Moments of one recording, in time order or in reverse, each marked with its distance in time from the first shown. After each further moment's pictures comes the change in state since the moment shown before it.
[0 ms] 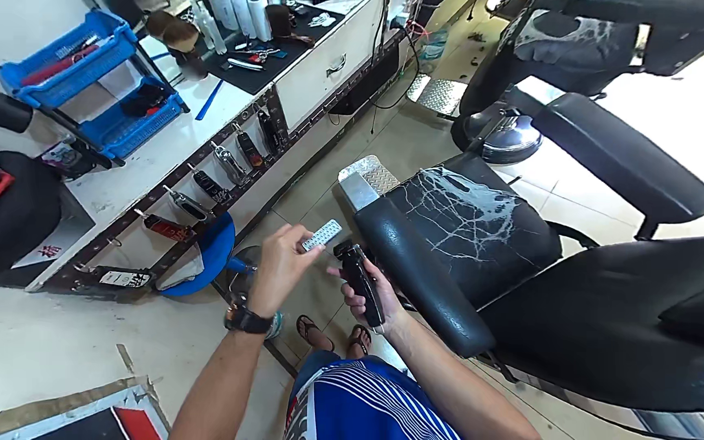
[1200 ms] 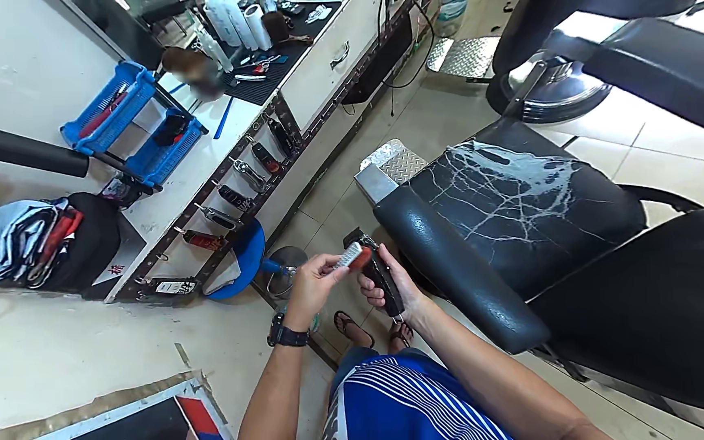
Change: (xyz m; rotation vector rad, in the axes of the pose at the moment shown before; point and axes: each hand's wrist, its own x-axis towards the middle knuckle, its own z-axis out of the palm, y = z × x) left_hand -0.039 -0.022 0.036 -0.399 -0.114 -0.251; right_hand 0.016 -0.005 0.001 -0.023 0.047 0.049
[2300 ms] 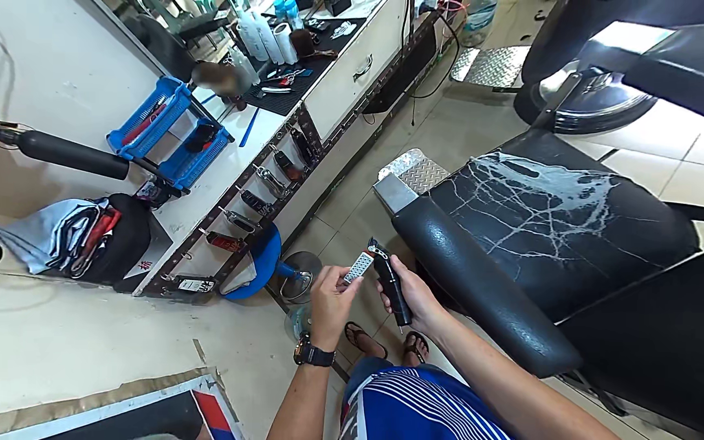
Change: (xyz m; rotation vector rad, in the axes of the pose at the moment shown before) left_hand -0.014 -0.010 0.025 0.151 0.297 0.153; right_hand -0.002 -0.003 0.035 -0.409 0.481 -0.177
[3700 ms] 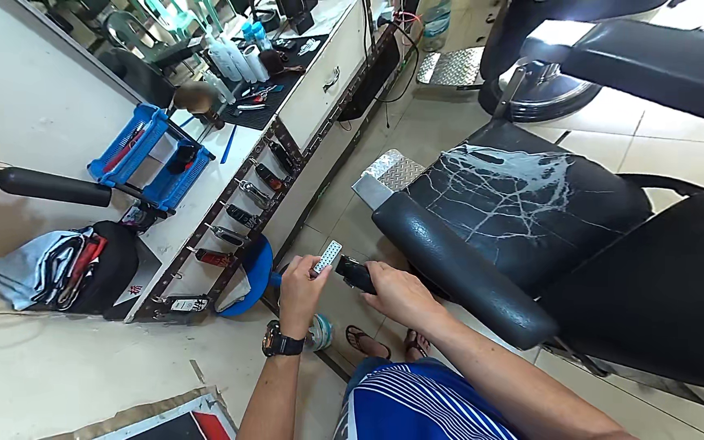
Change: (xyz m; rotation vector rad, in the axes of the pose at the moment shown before) left_hand 0.029 0.017 -0.040 0.402 -0.148 0.055; right_hand -0.039 -0.023 0.017 -1.594 0.070 -0.235
